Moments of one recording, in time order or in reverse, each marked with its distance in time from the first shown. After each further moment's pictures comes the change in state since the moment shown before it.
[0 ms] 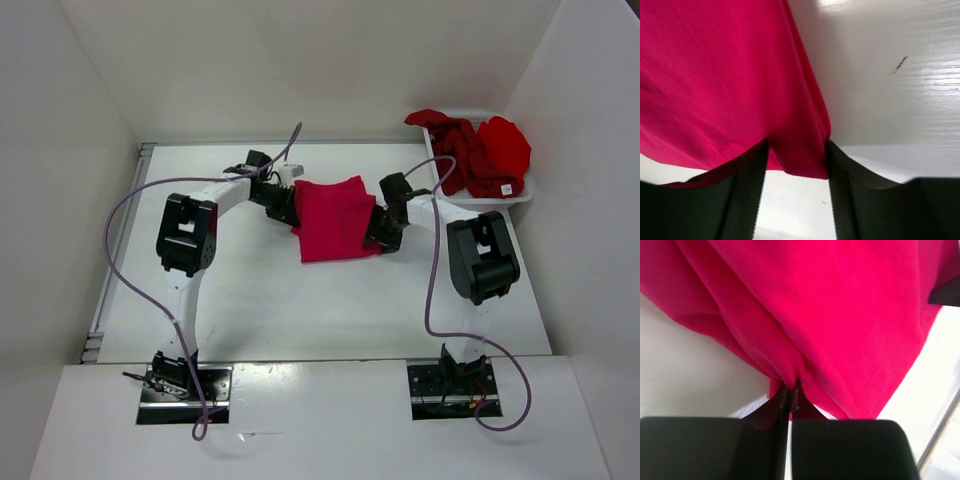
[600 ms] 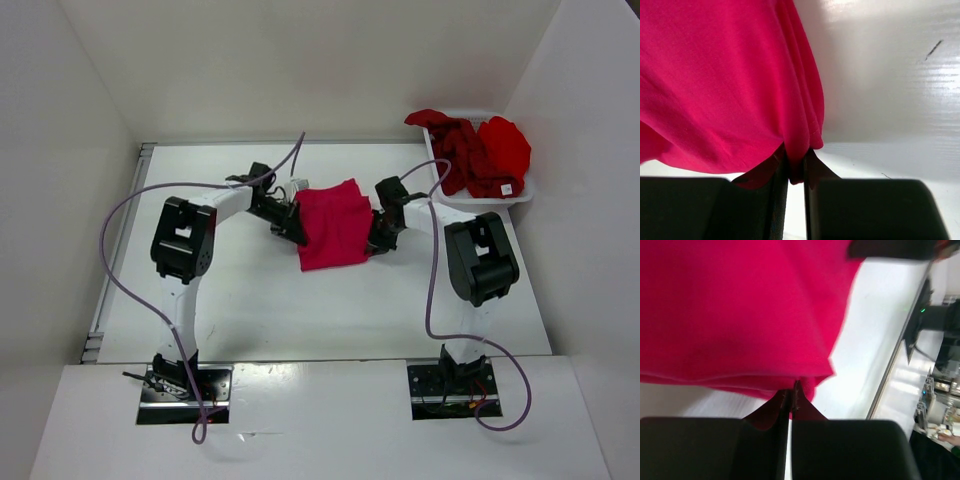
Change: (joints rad) left arm -0.030 -0.103 -0.123 -0.077 0.235 -0.002; right arm 0.031 -0.004 -0.024 0.018 -0.018 0.015
